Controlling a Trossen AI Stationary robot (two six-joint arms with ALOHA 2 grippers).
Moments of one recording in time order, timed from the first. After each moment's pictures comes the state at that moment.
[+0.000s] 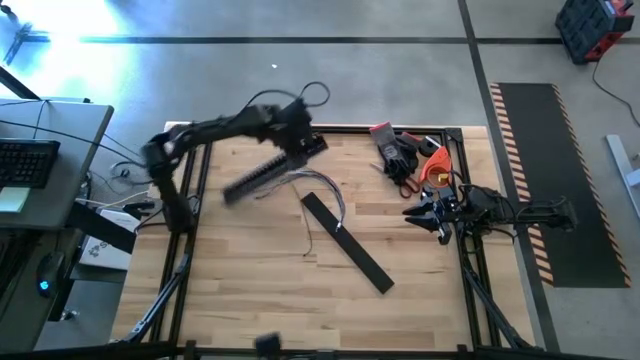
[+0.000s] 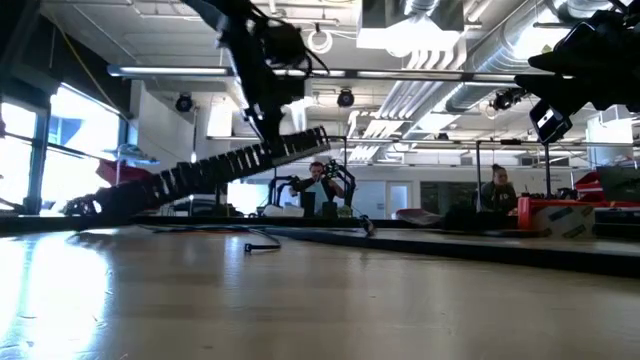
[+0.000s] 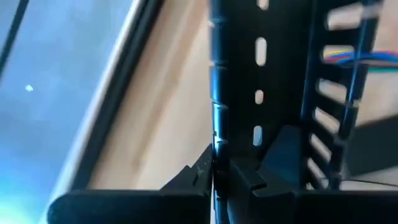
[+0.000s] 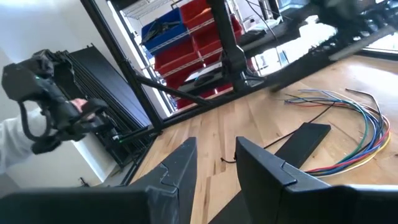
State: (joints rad) left arm 0.51 1.82 1.54 -0.87 -0.14 0.20; right arm 0.04 0.01 0.01 0.02 -0.08 0.44
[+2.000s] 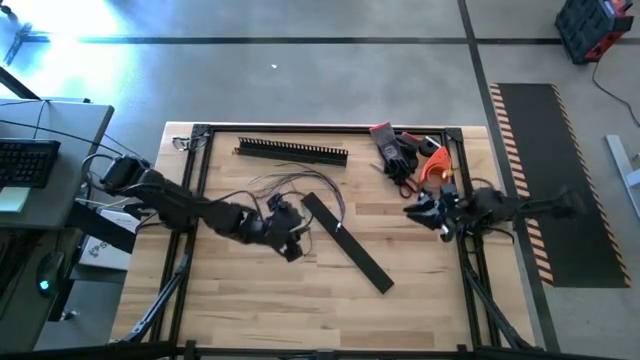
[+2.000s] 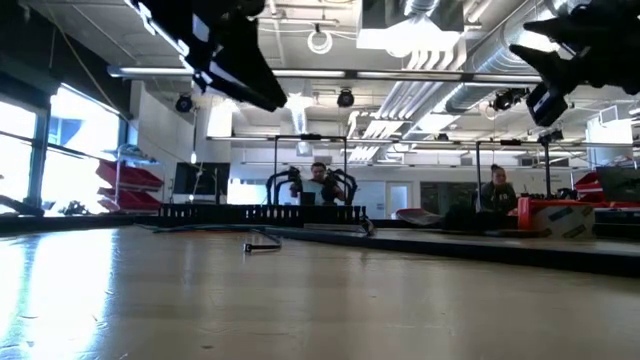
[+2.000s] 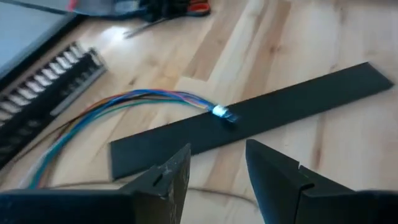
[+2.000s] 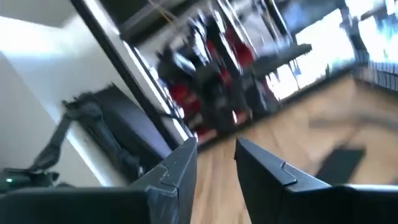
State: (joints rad) left arm -0.32 1.49 0.93 -0.23 -0.60 -0.44; right arm 0.15 0.20 0.01 0.32 0.04 0.57
